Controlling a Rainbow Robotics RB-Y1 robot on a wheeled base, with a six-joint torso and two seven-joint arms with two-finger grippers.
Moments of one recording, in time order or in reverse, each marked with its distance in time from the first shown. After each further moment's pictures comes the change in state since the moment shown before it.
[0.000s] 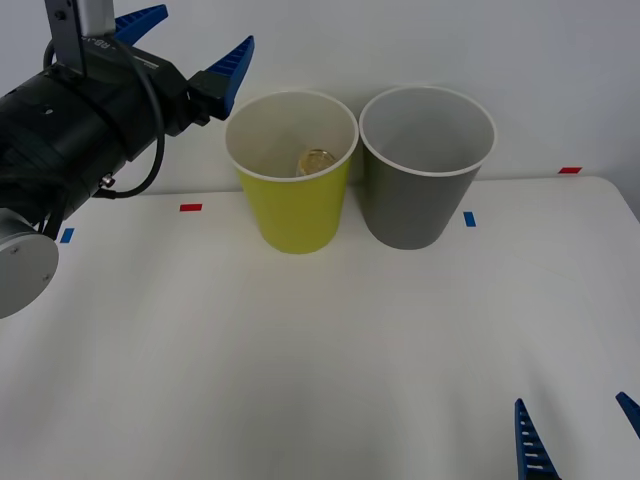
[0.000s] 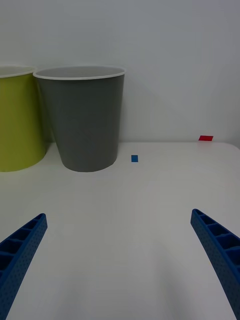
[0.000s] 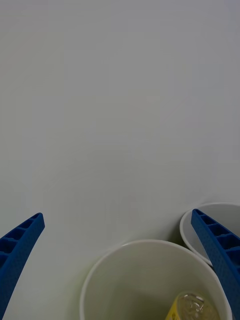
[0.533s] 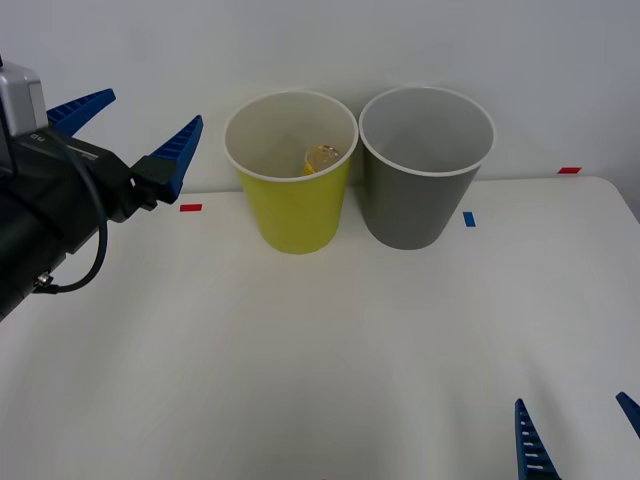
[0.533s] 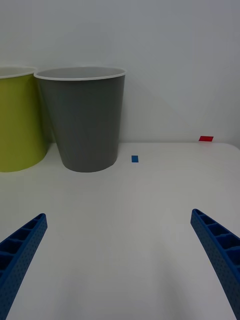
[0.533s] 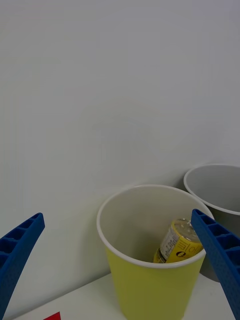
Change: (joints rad) right arm 0.000 0.000 0.000 0.000 0.000 0.000 0.000; left arm 0.376 -0.020 0.136 -0.241 0.030 0.023 -0.006
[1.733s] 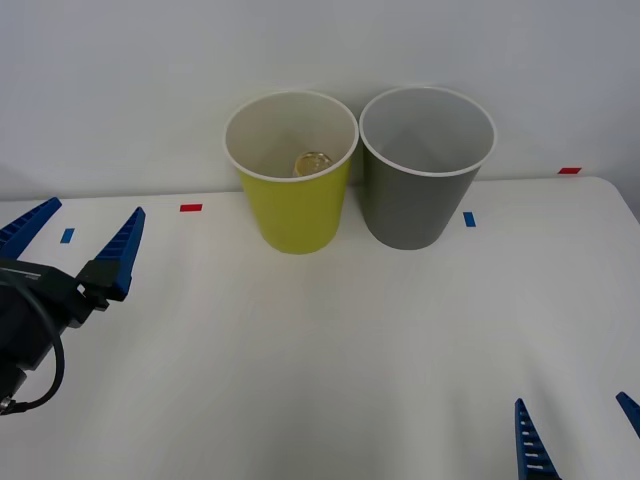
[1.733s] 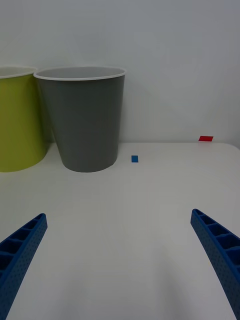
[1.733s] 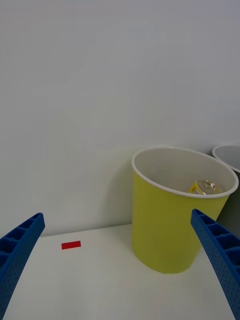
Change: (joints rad) right arm 0.000 0.000 0.000 0.000 0.000 0.000 0.000; left arm 0.476 -0.041 -0.004 0.024 0.027 -0.446 -0.059
